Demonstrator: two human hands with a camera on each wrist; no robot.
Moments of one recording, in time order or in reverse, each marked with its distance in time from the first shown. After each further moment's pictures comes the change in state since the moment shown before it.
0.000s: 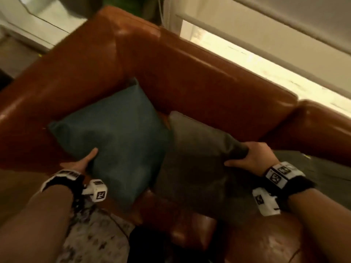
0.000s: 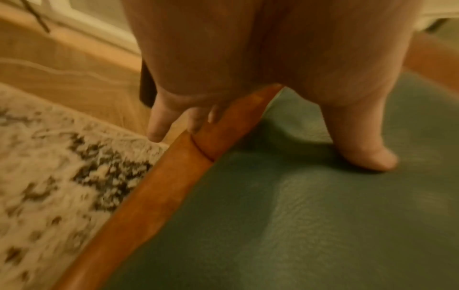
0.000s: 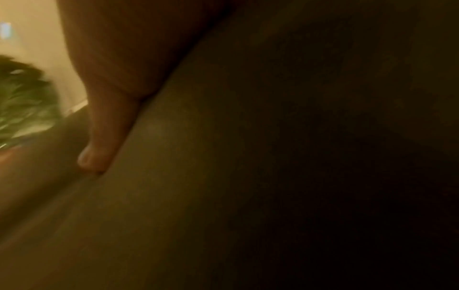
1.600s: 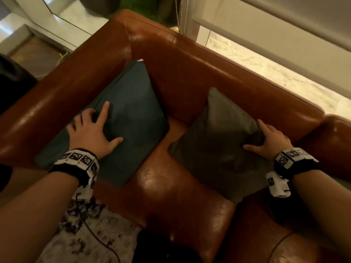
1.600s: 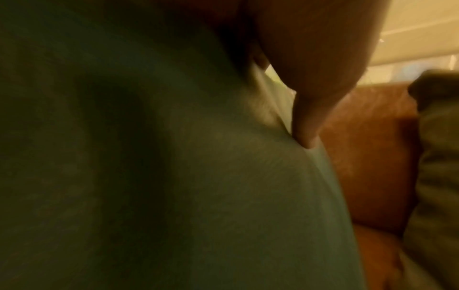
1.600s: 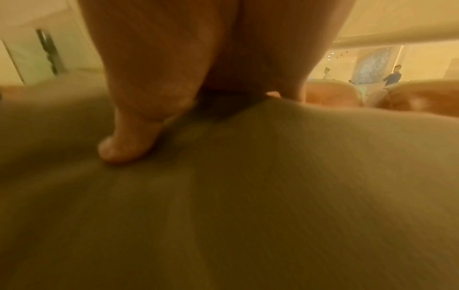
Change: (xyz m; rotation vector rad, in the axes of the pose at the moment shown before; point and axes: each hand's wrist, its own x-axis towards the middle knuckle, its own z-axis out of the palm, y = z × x) left_hand -0.115 0.109 -0.002 1.051 0.386 1.025; right_hand 0.114 0.035 -0.028 -0.174 0.032 0.124
